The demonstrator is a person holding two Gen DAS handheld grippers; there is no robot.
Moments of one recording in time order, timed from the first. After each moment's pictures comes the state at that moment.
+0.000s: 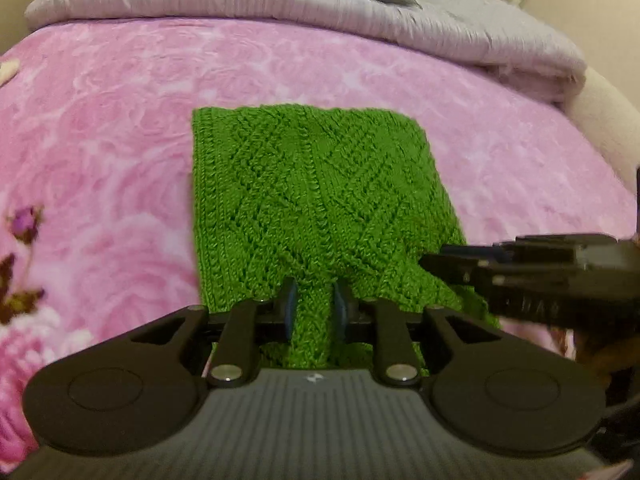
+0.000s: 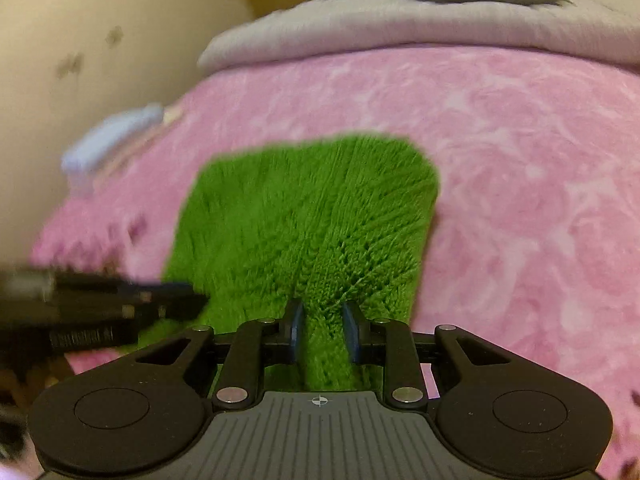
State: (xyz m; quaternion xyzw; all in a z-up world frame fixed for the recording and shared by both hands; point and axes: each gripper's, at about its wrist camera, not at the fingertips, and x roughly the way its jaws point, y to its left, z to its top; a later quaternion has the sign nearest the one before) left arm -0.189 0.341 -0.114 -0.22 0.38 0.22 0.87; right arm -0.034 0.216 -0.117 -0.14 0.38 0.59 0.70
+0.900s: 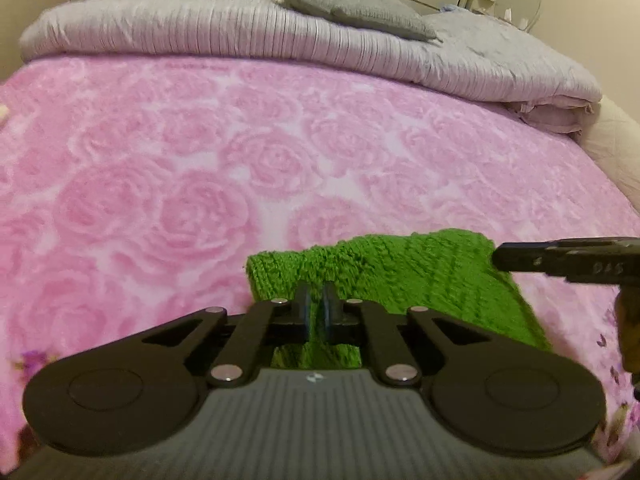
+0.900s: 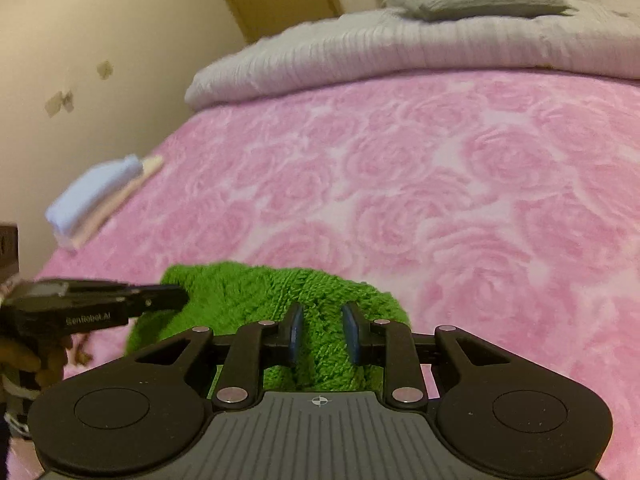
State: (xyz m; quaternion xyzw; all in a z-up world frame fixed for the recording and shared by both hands) left arm -0.159 0.428 -0.097 -0.19 0.35 0.24 0.89; right arm 0.055 0.257 -0.098 -0.06 0.40 0.59 0.70
